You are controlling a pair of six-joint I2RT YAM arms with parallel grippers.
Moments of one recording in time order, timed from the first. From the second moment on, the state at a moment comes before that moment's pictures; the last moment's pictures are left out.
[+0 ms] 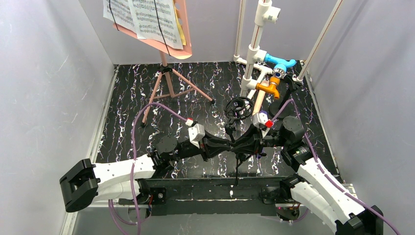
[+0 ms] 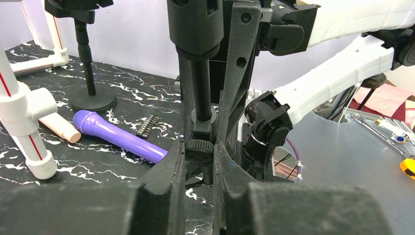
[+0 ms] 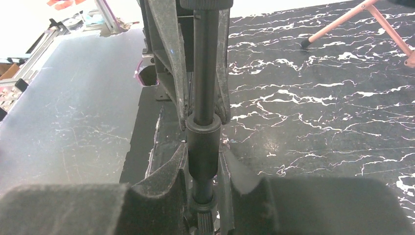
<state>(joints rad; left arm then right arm) -1.07 1.07 0.46 0.81 0.30 -0.21 0.50 0.72 0.49 0.19 -1.15 0.09</state>
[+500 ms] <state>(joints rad) -1.07 1.09 0.43 0.79 0.07 -1.16 0.50 0.71 0.49 0.17 -1.11 0.02</state>
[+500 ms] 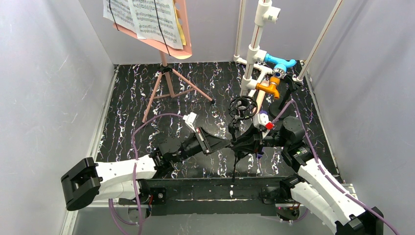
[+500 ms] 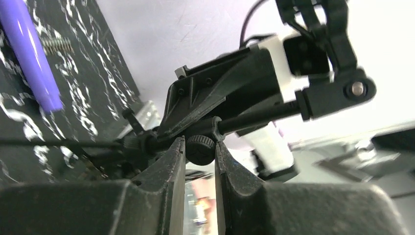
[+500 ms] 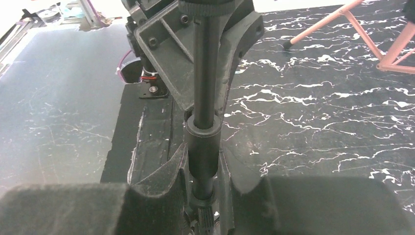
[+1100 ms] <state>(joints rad) -1.08 0.69 0.31 0.54 -0.11 -1.18 0.48 0.70 0.49 0.08 -1.10 -0.04</state>
